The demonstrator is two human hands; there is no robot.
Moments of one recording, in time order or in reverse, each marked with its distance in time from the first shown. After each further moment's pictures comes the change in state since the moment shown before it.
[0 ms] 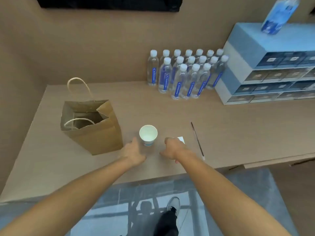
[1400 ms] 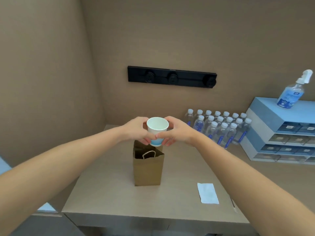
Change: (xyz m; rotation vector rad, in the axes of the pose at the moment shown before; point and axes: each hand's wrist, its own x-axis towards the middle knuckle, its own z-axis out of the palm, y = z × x) left_hand -0.104 -0.044 -0.291 -0.491 0.053 0.401; right_hand -0.114 -0.211 -0.153 0.479 0.033 -0.647
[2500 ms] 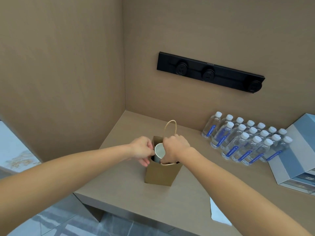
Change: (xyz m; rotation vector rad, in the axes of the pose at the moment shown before) left_hand 0.012 -0.104 0.022 -0.089 0.089 -0.402; right_hand 0.084 0.030 0.086 -1.246 -0.146 -0.045
